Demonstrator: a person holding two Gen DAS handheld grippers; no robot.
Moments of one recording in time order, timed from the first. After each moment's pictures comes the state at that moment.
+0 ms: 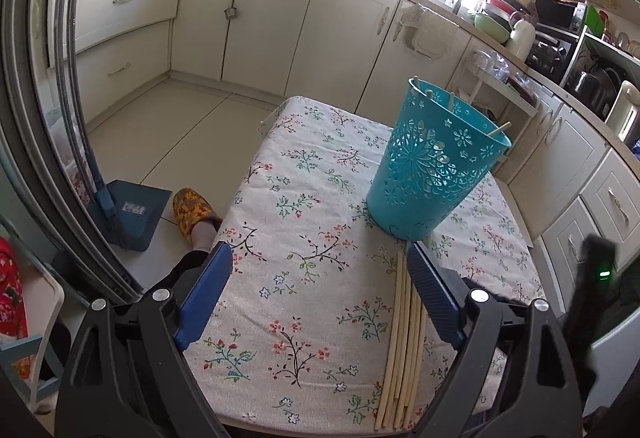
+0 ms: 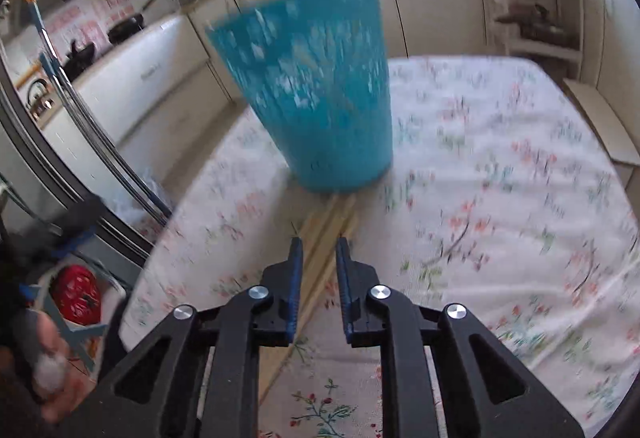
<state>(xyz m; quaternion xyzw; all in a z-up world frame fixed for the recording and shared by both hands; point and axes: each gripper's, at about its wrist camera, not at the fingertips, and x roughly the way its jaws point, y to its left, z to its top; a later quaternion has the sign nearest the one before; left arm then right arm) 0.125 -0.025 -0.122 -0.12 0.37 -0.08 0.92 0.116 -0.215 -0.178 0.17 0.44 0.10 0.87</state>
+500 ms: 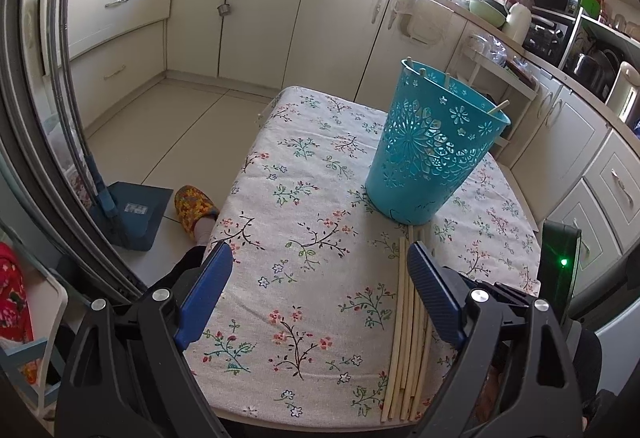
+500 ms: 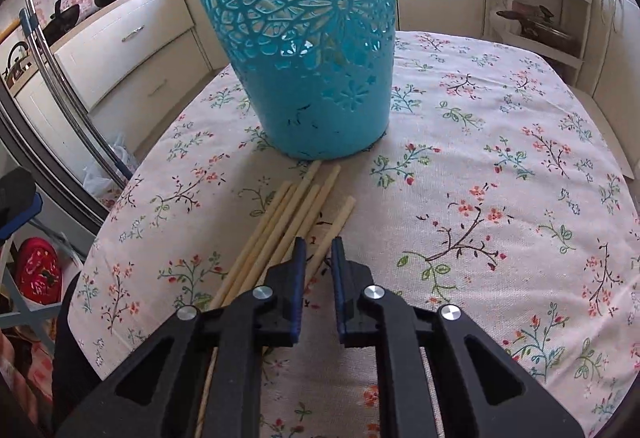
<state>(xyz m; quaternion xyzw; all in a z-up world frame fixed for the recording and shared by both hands) 0.122 -0.035 -0.128 -0.09 0.38 -0.08 0.92 0.121 -0.202 -0.200 0.11 0.46 0.09 0.88</state>
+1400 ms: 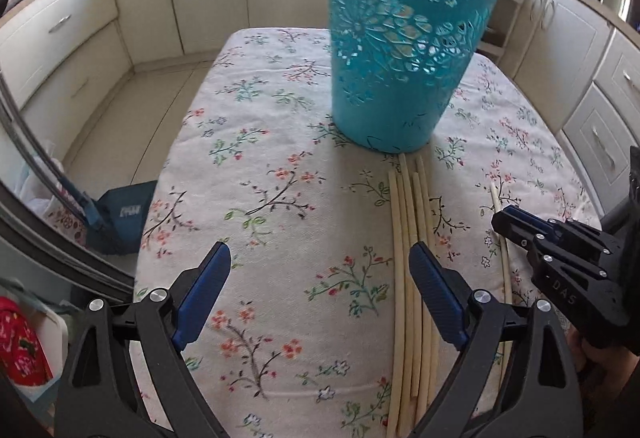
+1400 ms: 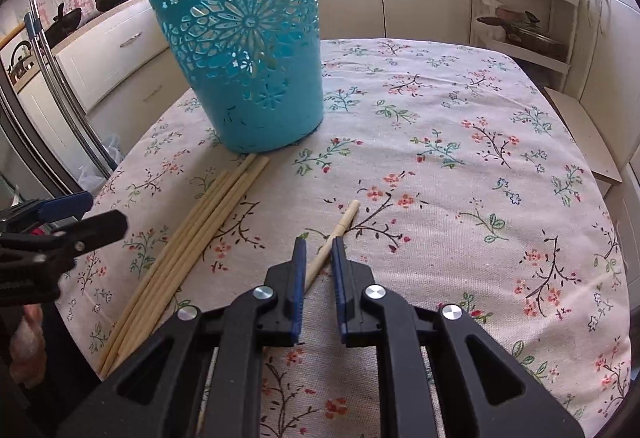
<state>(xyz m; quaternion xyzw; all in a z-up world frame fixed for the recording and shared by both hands) 0.156 -0.104 -0.181 0.04 0.46 -0.12 0.88 0.098 -0.258 -0.206 0.11 0.44 0.08 0.88</state>
